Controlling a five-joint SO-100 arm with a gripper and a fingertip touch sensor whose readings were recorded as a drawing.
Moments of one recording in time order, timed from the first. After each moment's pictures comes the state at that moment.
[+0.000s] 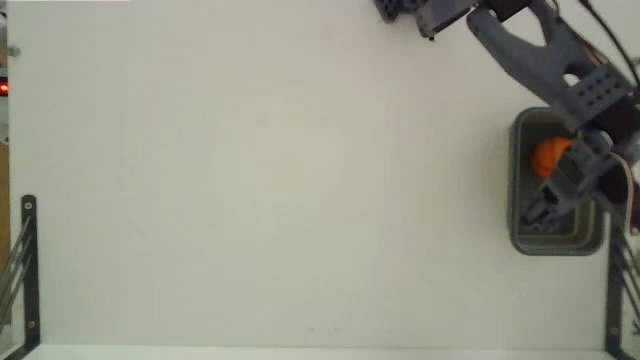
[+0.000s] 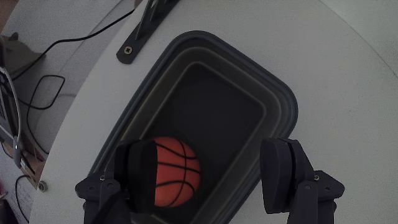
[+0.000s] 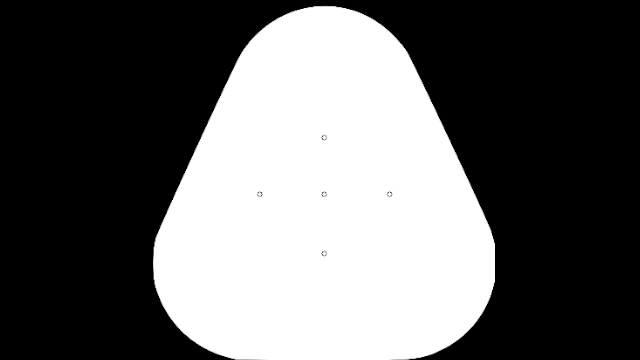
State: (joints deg) arm -36.5 88.8 65.4 82.2 -0.3
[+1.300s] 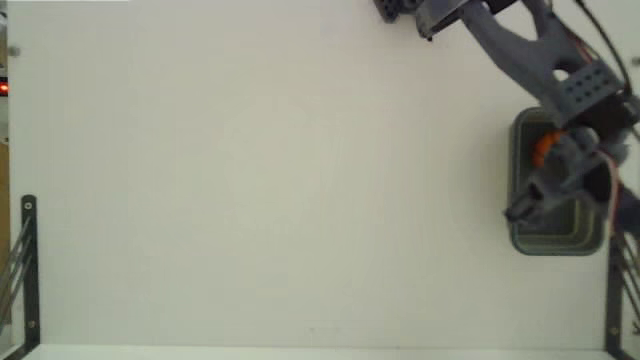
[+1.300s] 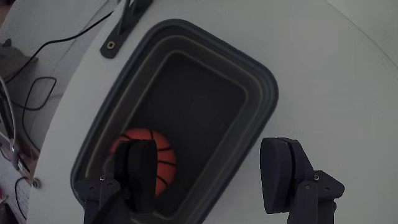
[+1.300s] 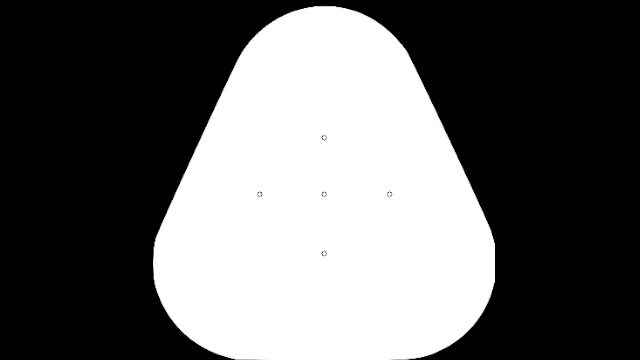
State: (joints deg) arm -33.0 94.2 72.1 82.2 -0.2
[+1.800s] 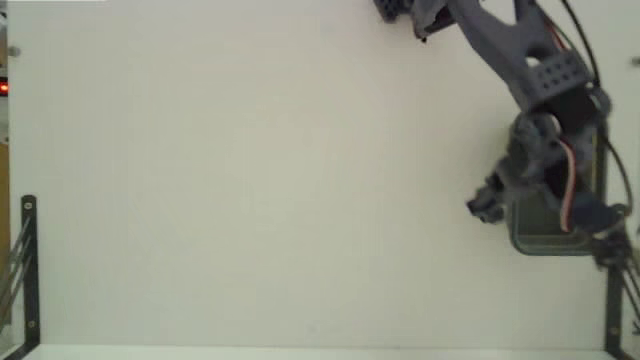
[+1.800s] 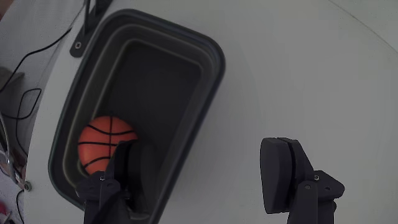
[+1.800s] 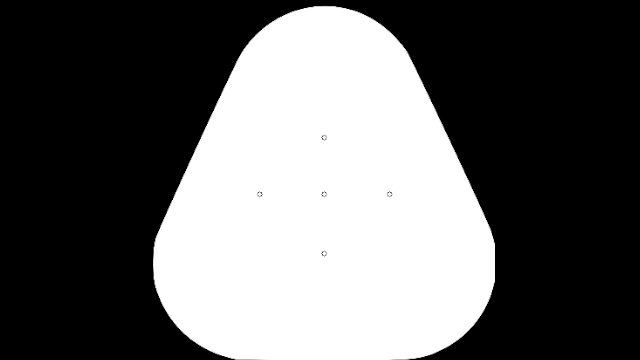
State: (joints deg) arm -25.0 105.4 82.4 82.0 -0.3
